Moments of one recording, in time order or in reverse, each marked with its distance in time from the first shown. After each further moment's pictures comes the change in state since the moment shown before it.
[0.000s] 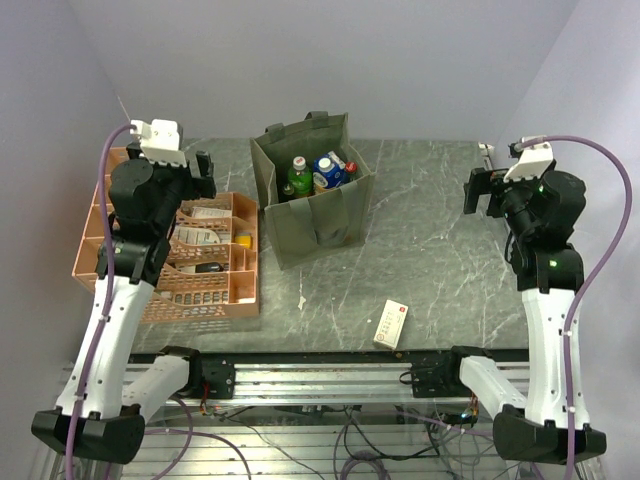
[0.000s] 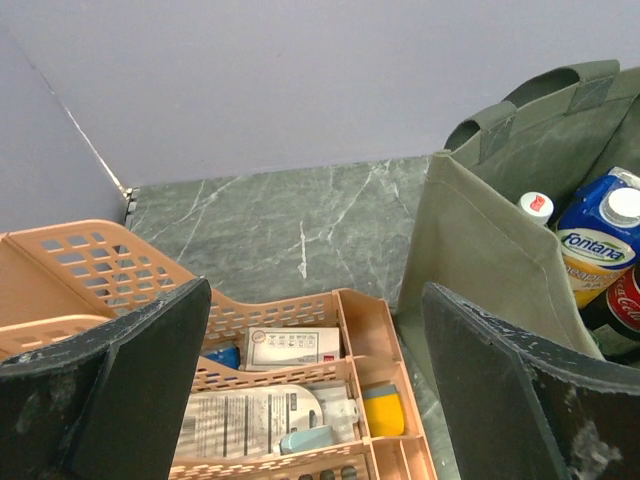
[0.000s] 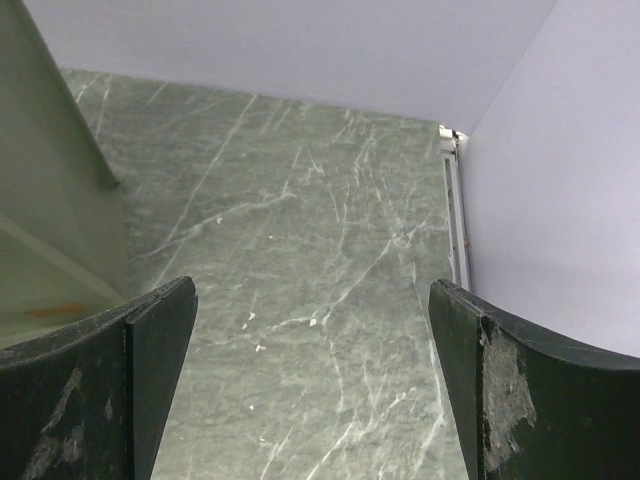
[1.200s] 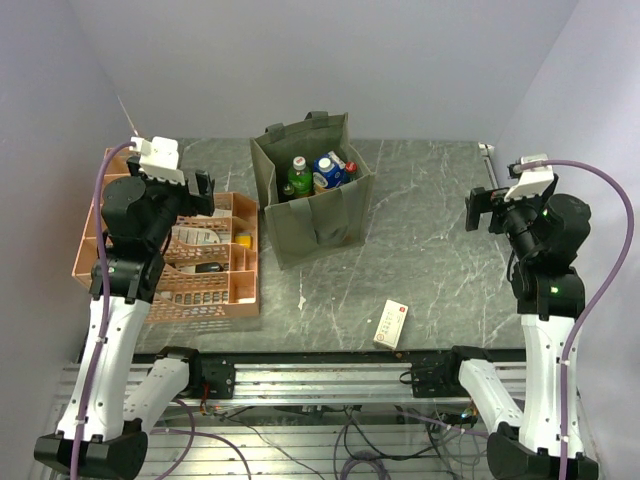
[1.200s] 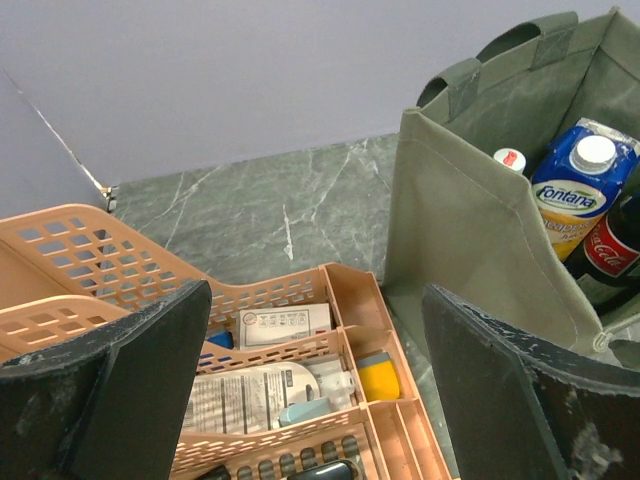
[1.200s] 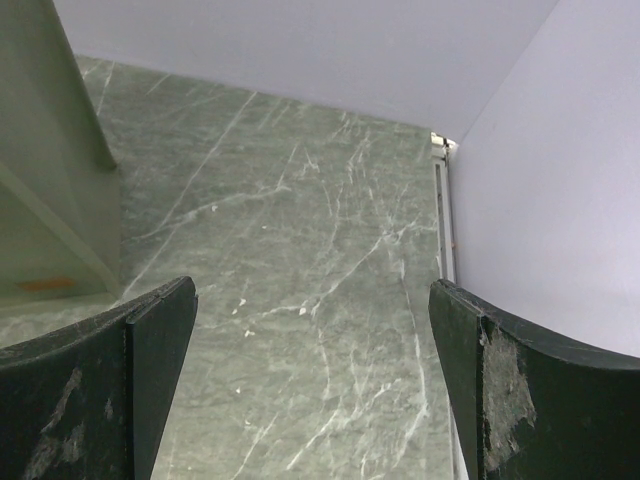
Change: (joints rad) left arm 0.037 -0.108 -0.064 -0.052 0.118 0.030; right arm -0.021 -0.126 -0.068 -0.018 -0.047 -0.064
